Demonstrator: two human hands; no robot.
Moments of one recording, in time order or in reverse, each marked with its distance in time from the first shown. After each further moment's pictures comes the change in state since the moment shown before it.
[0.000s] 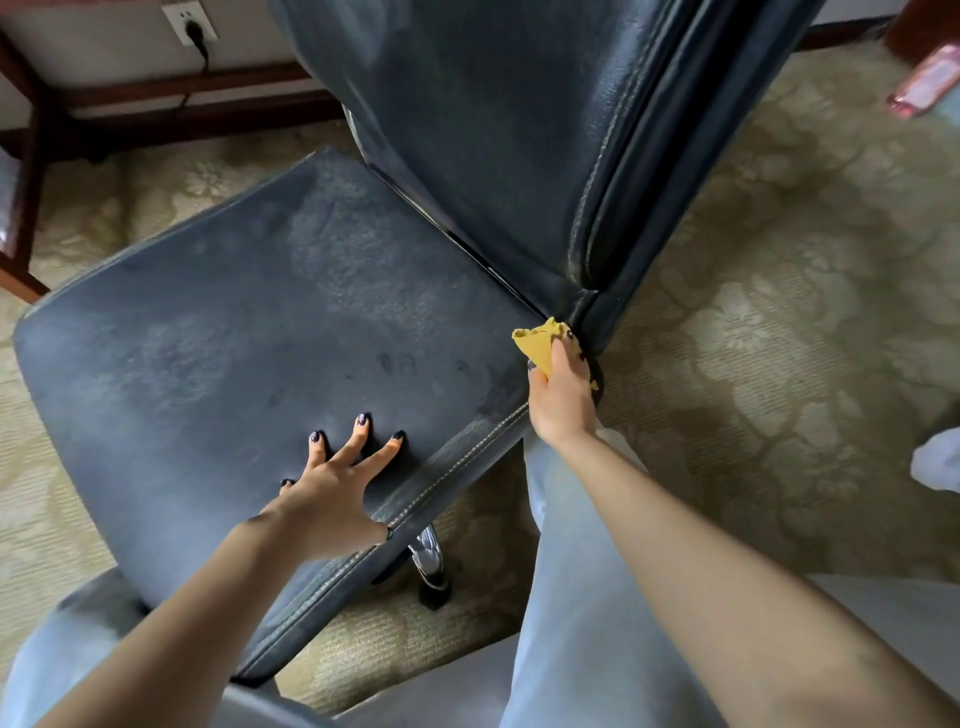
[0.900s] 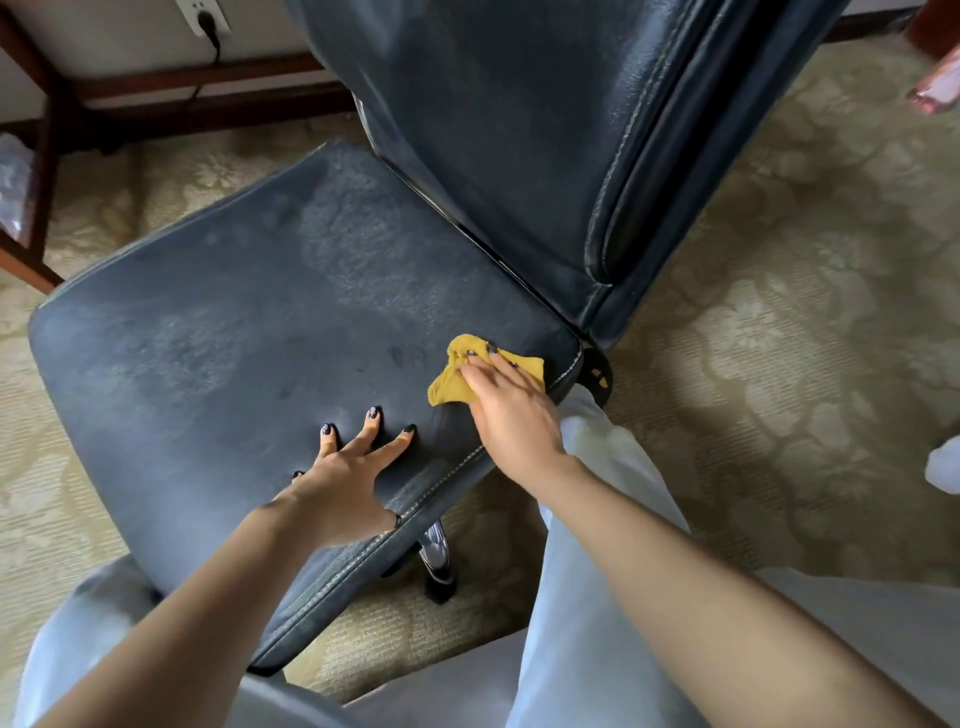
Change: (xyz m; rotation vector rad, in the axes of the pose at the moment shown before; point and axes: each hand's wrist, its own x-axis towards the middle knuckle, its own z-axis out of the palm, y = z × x) left_hand 0.004 0.000 -0.002 -0.005 -0.031 -0.007; right_hand -0.025 -0.018 0.036 -0.349 0.084 -0.672
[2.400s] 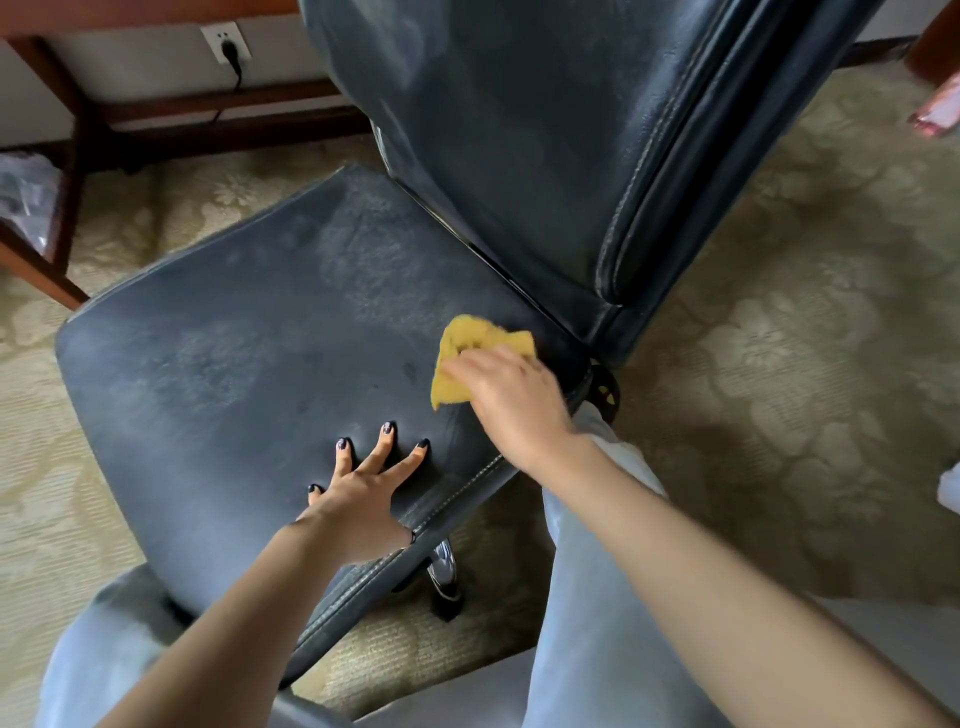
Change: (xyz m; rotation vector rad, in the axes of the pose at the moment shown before) left_hand -0.004 0.004 0.004 -0.045 0.015 -0.026; right_hand 0.025 -0.025 -0.049 -0.034 0.050 -0.157
